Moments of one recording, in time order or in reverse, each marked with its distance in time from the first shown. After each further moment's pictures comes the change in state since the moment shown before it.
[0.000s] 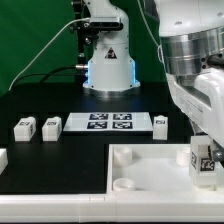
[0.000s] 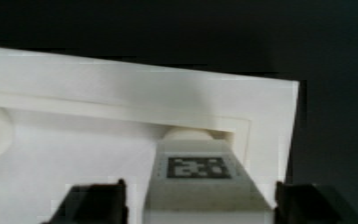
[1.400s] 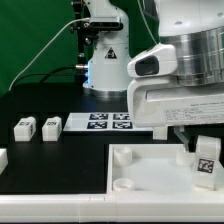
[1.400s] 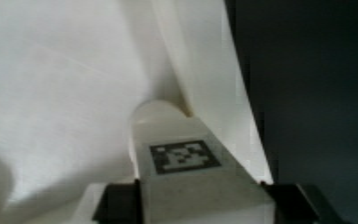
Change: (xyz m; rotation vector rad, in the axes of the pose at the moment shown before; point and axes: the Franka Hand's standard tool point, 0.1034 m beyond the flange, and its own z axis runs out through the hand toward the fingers) arm 0.002 0.001 0.000 -0.007 0.003 -0.916
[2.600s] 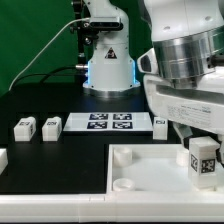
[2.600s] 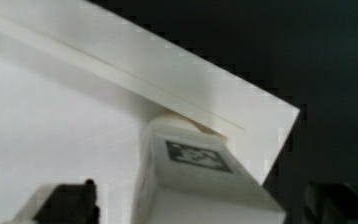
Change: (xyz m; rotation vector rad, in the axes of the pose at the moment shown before) arm 0.003 0.003 0.004 0.047 0.012 0.420
